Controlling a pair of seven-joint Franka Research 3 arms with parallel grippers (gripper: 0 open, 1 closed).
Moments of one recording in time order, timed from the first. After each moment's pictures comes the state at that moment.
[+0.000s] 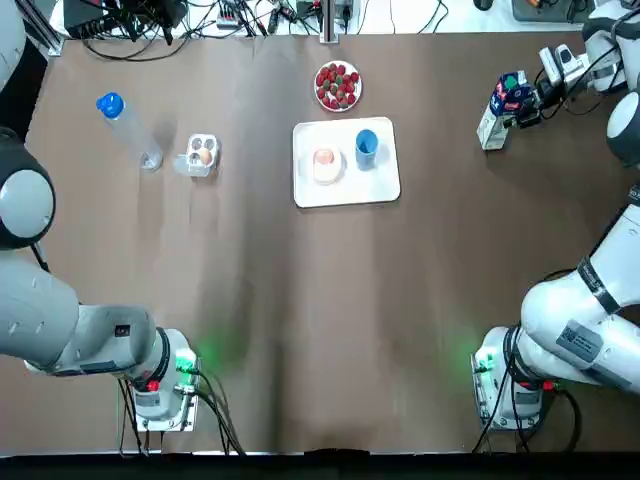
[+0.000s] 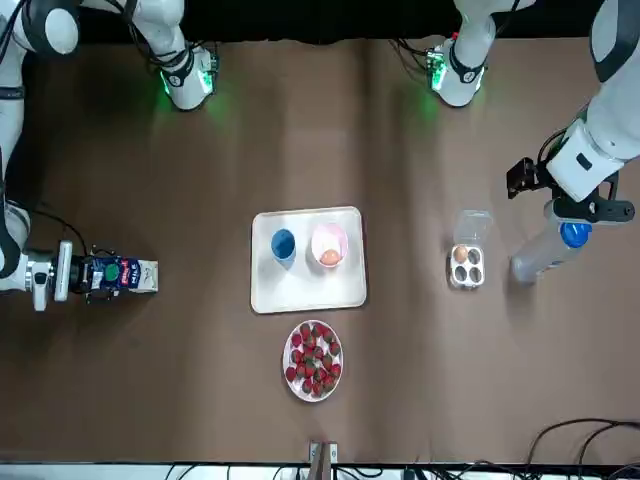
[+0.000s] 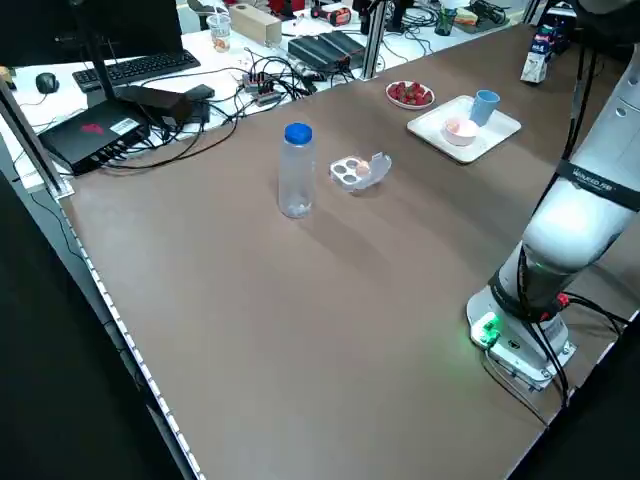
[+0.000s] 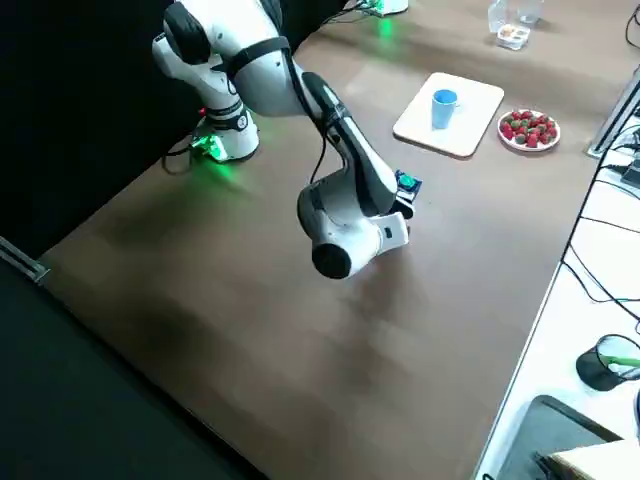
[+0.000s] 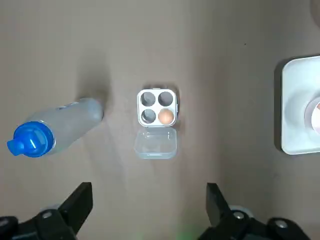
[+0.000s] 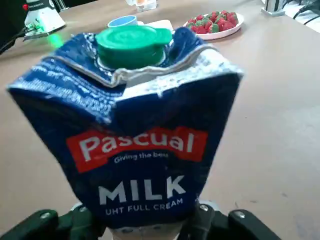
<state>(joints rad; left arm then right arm) 0.05 0.07 -0.21 -1.59 0.04 1.57 -0.07 -0.46 0.77 0.01 -1.52 0.77 1.64 -2.21</state>
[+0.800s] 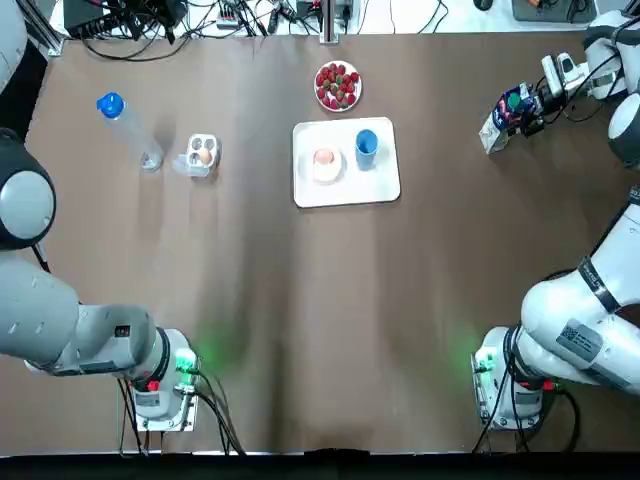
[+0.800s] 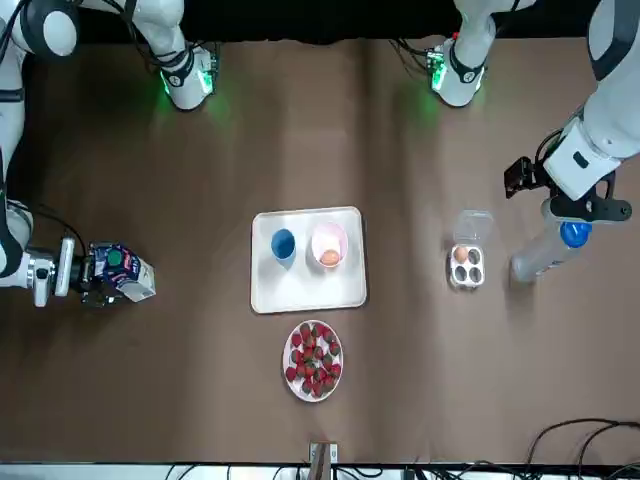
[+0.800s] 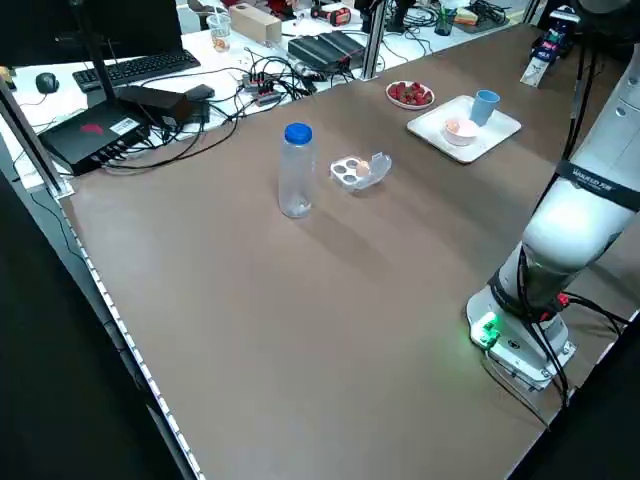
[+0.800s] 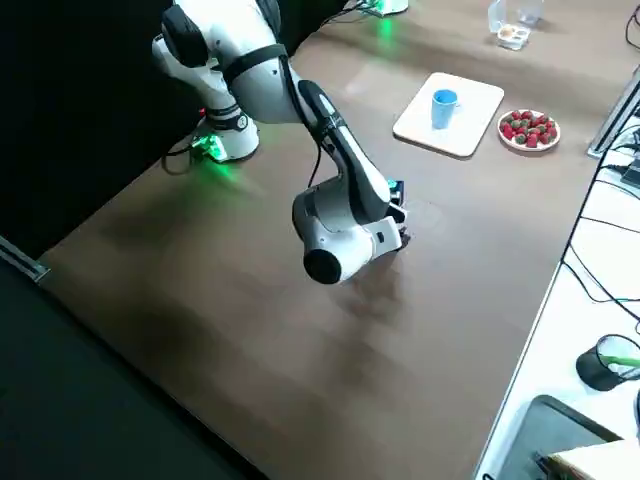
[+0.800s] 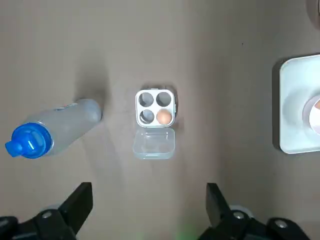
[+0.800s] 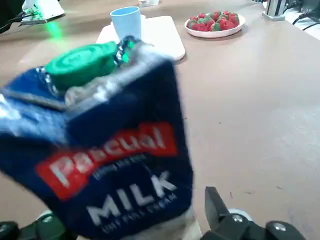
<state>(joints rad) 0.05 0.07 -0.21 -1.58 0.04 1.57 -0.07 -0.47 0.79 0.01 -1.54 0.78 1.68 -2.31</state>
